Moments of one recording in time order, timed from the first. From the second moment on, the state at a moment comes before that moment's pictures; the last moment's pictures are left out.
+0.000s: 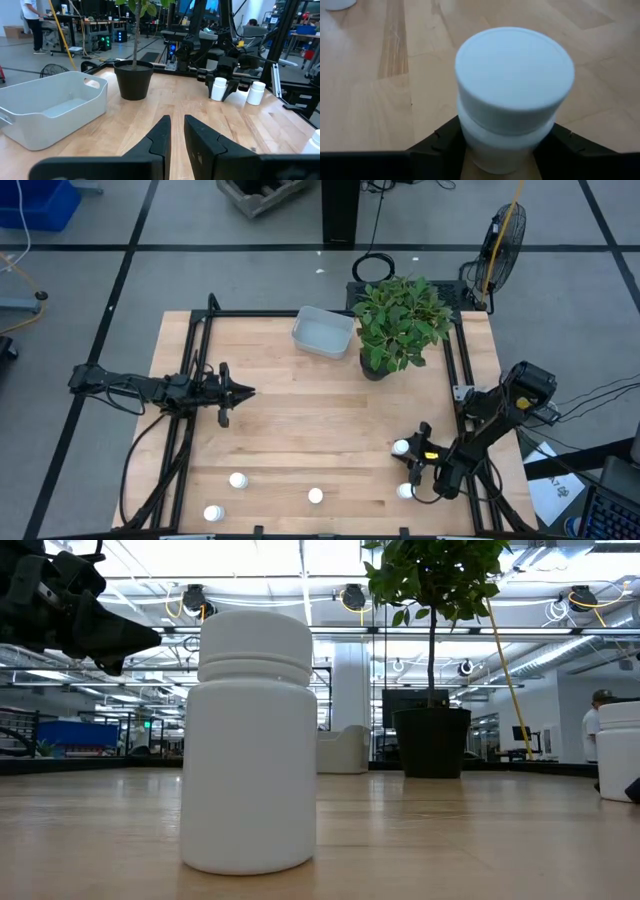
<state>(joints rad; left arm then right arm) -0.17 0.20 0.01 0.14 -0.26 -0.11 1.02 1.65 0.39 0.00 0.92 1.22</state>
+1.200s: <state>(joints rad) -0.16 0.20 0.01 0.19 -0.38 0.03 0.39 1.47 0.48 0.65 0.60 0.21</state>
